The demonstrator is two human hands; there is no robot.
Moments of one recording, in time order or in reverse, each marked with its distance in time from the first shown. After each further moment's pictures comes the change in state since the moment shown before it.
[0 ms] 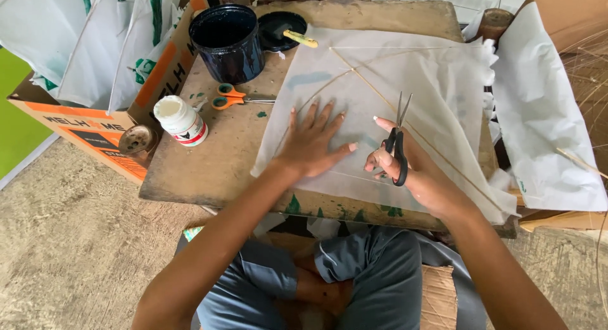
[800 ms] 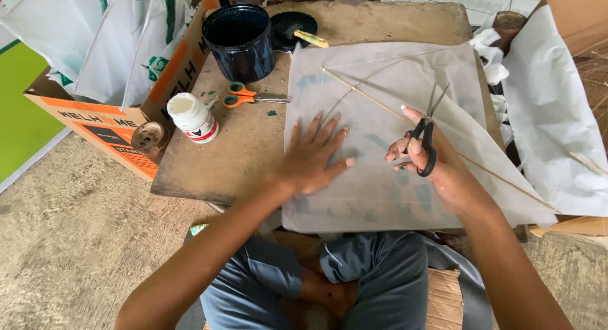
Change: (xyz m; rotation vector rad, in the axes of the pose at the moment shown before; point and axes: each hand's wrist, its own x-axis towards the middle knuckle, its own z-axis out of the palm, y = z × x) left_hand -0.024 -0.016 0.023 -0.025 0.047 0.073; right_hand 0.005 0.013 -0.020 0.101 0.060 -0.050
